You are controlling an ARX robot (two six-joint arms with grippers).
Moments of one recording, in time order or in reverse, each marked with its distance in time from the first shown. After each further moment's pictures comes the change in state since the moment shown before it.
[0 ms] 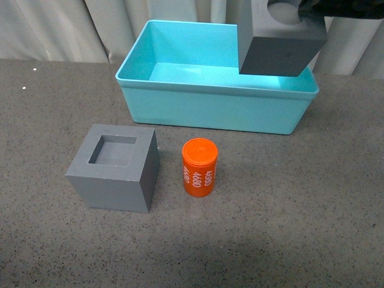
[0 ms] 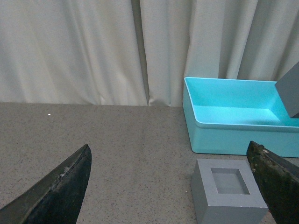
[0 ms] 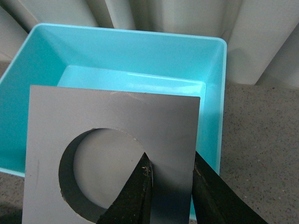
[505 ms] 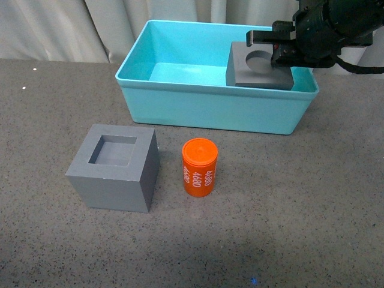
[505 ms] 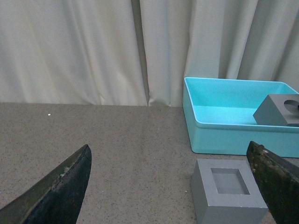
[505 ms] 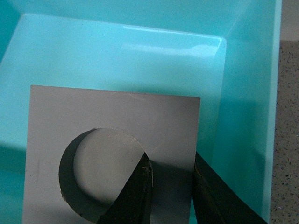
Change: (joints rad) left arm 0.000 0.000 0.000 0.000 0.000 0.000; right arm -0.013 0.303 0.216 -0.102 -0.024 -0.003
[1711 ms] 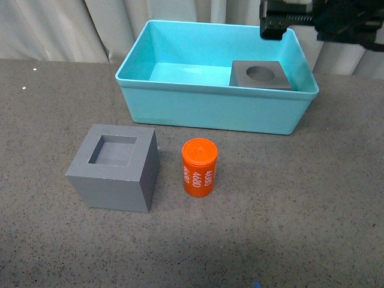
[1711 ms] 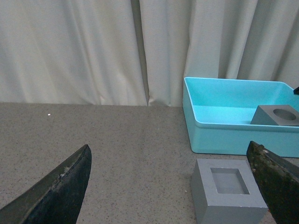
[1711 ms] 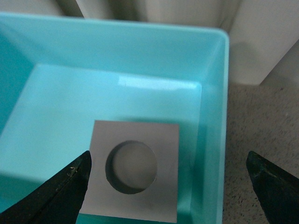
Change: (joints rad) left arm 0.000 0.000 0.000 0.000 0.000 0.000; right arm -0.024 -0.083 -0.040 0.093 0.023 -0.013
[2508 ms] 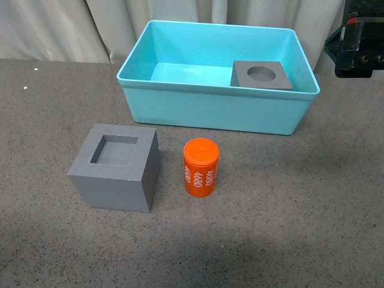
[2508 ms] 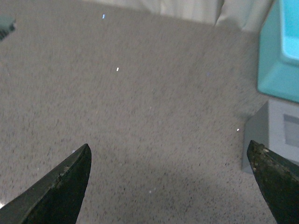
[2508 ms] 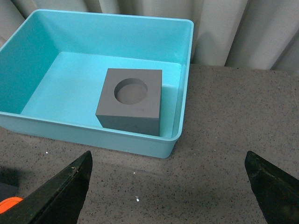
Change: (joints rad) left arm -0.088 0.407 0.171 -0.206 -0.357 -0.167; right arm 0.035 -0.553 -0.679 0.280 0.056 -0.020
